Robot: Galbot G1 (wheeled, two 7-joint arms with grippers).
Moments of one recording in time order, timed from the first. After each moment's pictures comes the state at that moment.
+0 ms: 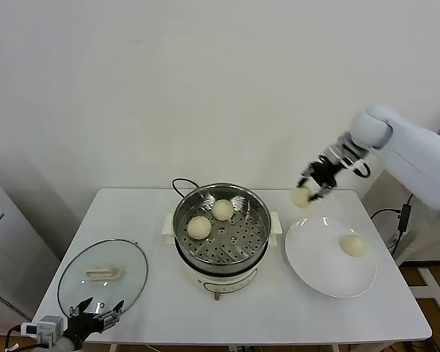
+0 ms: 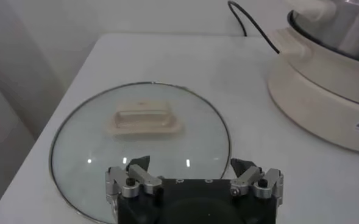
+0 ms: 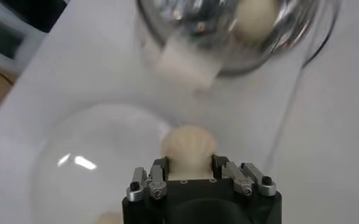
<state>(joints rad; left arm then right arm) 1.73 -0.86 -0.57 -2.08 -0.75 0.40 -0.21 0.46 0.83 -0.89 1.16 0.10 0.35 -1.33</state>
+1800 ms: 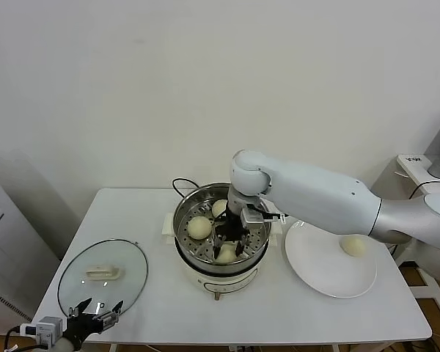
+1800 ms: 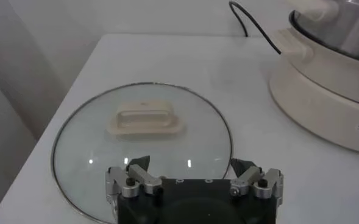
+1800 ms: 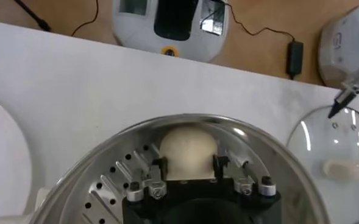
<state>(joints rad) 1.74 -0.86 -0.57 -2.07 -0.75 0.39 -0.21 0.30 1.10 -0.99 1.43 -0.15 0.80 -1.33</state>
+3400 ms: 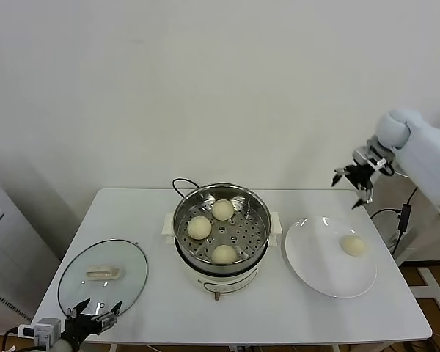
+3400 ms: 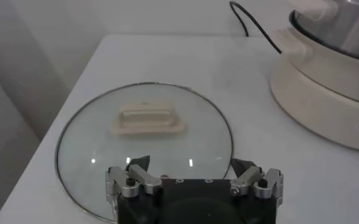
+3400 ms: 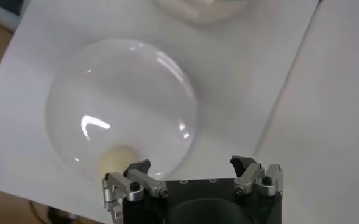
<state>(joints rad) 1.75 -0.86 -0.59 -2.08 -0.75 0.39 -0.21 0.30 0.79 -0.79 0.78 -0.13 0.38 -1.39</state>
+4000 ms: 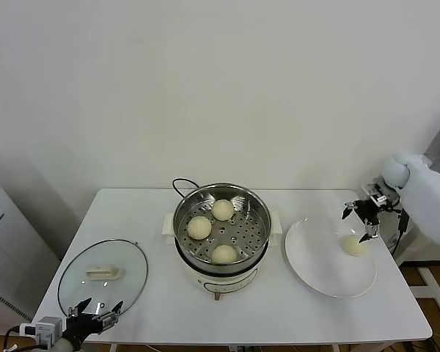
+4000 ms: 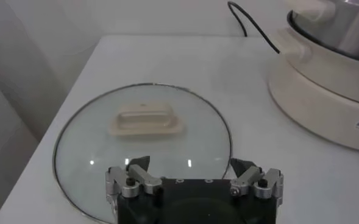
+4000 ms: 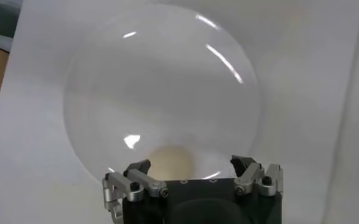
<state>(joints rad) 1.74 -0.85 -0.58 -2.08 -0.75 0.39 -0.21 0.08 0.82 -0.58 0.64 -0.28 0.39 -1.32</state>
